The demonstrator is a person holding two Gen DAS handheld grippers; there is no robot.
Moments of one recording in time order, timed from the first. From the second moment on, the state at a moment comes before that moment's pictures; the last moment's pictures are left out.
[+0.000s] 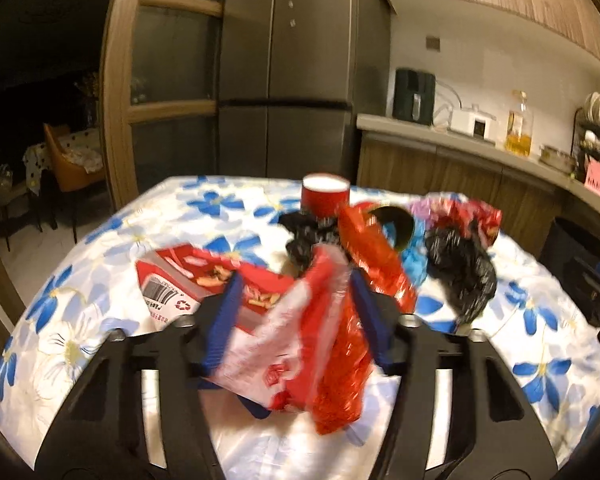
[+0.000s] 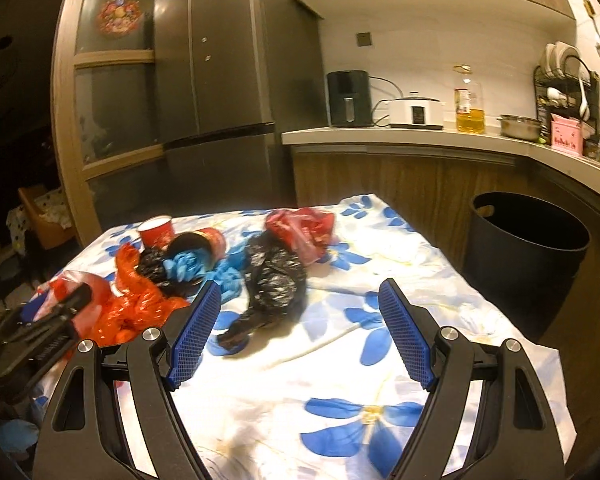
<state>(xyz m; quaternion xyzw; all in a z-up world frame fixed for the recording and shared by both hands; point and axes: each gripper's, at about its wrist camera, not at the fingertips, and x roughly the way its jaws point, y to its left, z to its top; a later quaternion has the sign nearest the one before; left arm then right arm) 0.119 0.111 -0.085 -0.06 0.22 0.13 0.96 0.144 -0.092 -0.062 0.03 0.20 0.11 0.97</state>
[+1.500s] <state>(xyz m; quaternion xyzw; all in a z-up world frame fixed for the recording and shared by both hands) 0.063 0.141 -0.056 -0.13 0.16 0.15 0.97 0.143 0.001 -0.069 0.00 0.23 0.27 0.94</state>
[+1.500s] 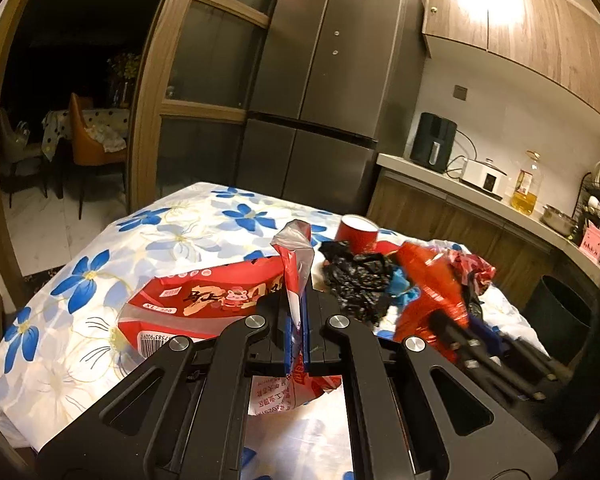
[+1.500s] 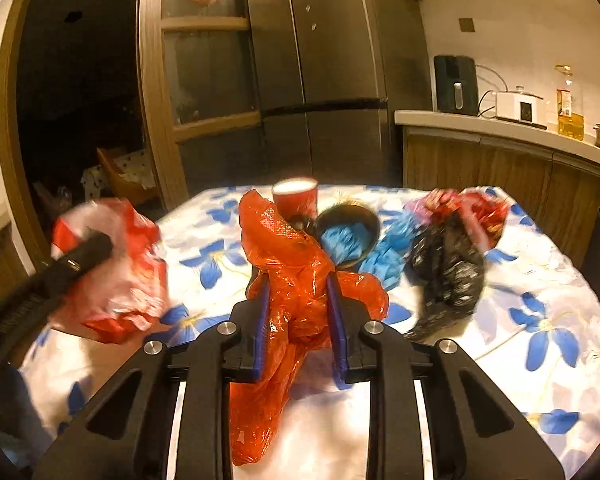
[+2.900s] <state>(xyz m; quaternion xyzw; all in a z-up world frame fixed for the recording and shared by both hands) 0.178 -0.120 -0.018 -0.02 0.17 -0.11 0.98 0.163 -0.259 -0.017 0.05 0.17 -0.01 0.98</state>
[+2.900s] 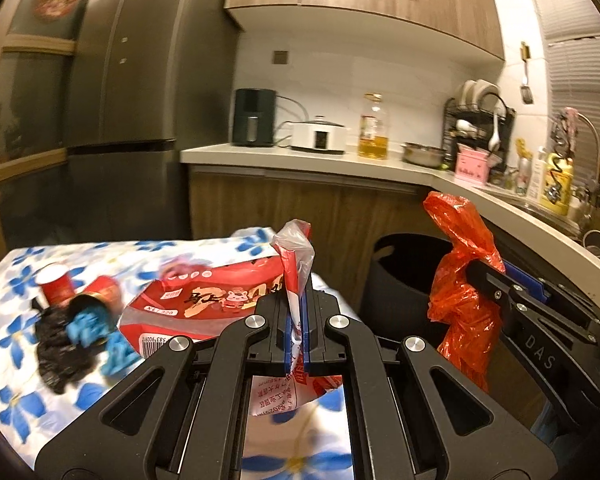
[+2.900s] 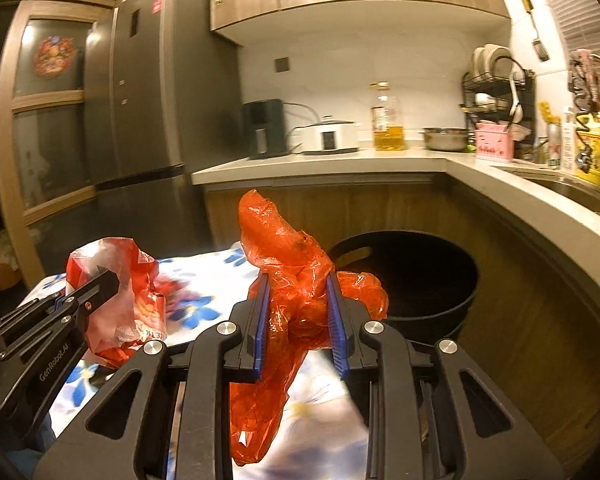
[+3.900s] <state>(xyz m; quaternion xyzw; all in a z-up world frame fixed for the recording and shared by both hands) 0.270 -0.272 0.007 -0.01 0.12 -0.26 0.96 0.220 -0.379 0.004 0.09 0.12 -0.11 0.98</state>
